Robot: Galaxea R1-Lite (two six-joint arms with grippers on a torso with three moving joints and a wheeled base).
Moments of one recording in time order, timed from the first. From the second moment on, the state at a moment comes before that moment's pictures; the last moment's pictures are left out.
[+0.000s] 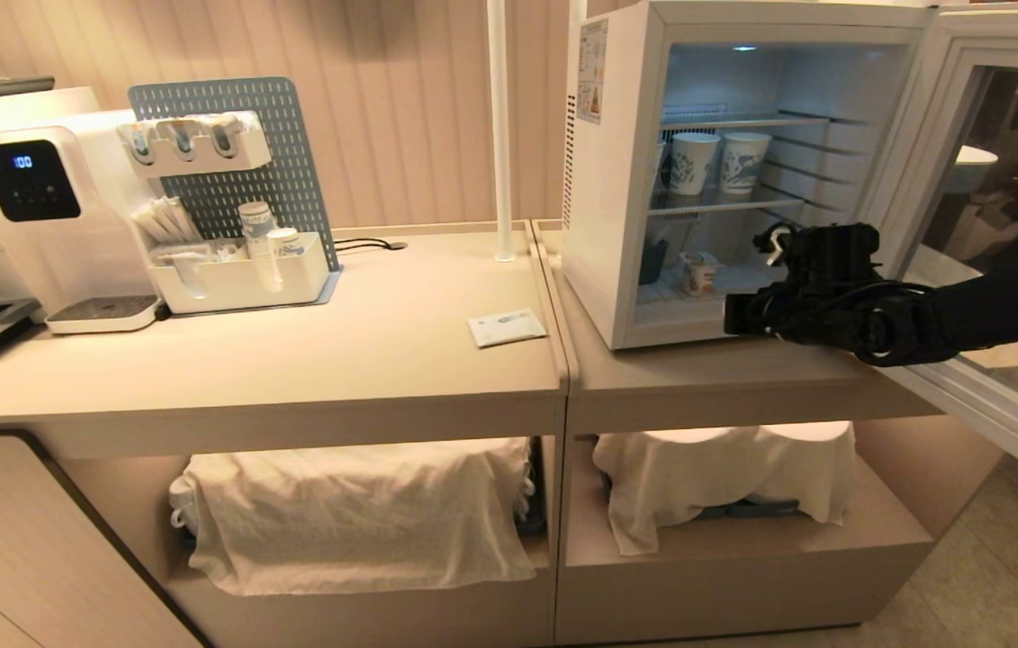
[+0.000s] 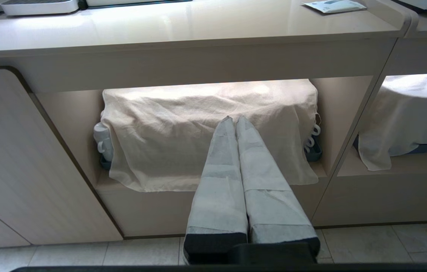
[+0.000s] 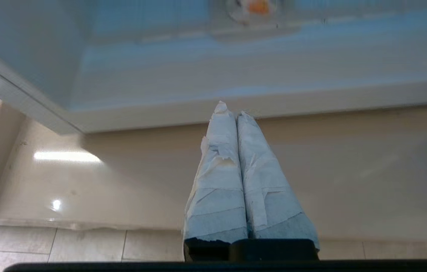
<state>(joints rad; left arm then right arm) 0.00 0.00 0.00 0.00 0.00 0.01 0.08 2.24 -1.53 -0.32 0.05 0.03</state>
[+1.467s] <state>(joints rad) 0.00 0.00 0.00 0.00 0.00 0.01 0.09 2.30 -1.59 -0.31 0.05 0.01</state>
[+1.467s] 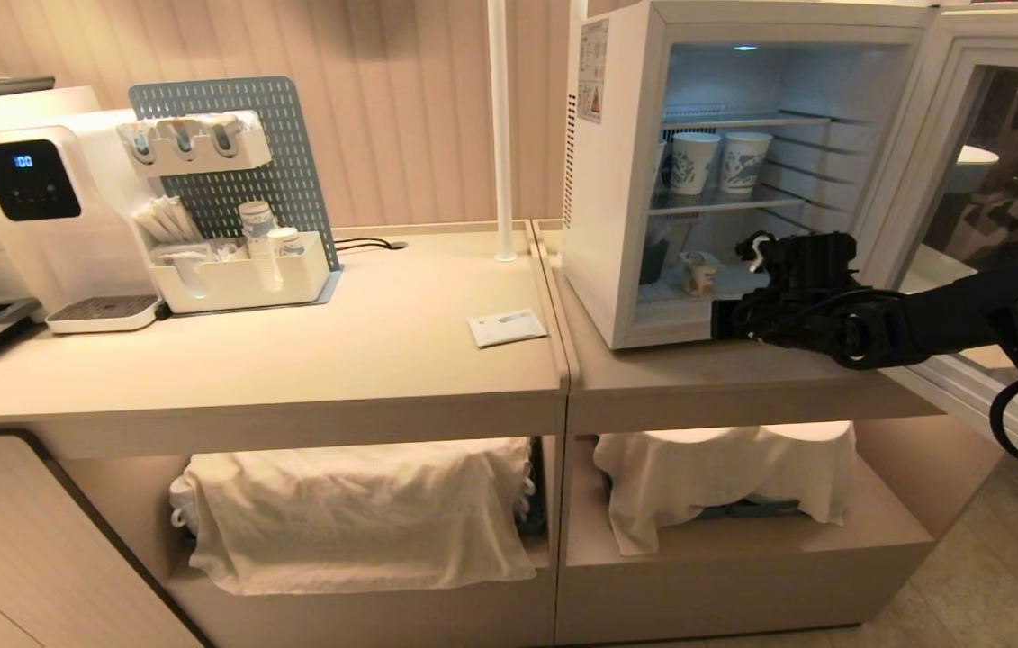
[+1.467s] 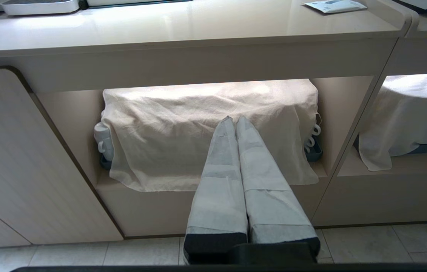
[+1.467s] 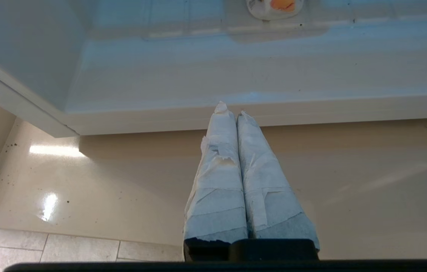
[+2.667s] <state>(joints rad) 0.00 0.00 0.00 0.00 0.00 0.01 0.06 2.34 -1.78 -0.27 0.04 -0.02</state>
